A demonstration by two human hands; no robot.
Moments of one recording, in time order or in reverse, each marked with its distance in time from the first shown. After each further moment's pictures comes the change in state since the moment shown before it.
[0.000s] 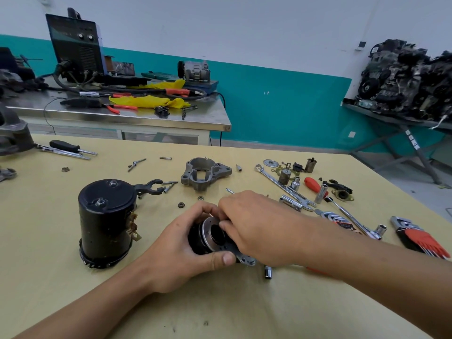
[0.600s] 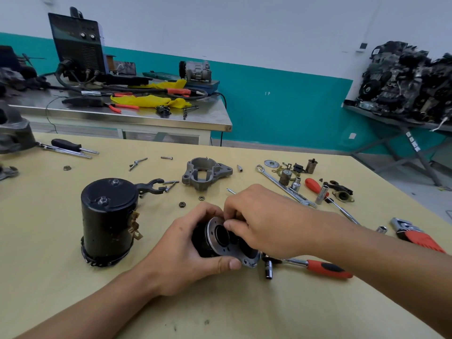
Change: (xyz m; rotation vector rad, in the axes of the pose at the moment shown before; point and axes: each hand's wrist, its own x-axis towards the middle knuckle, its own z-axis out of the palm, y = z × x) left_hand -0.001 0.000 0.006 0.068 0.065 0.075; right_hand -0.001 0.012 -0.003 0.088 0.044 0.018
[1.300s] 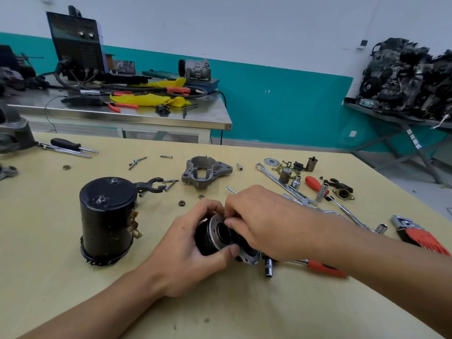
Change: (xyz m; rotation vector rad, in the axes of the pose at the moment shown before) left_hand 0.000 -0.003 0.007 0.051 0.041 0.048; right_hand -0.004 -0.003 0.000 -0.053 -0.027 0.013
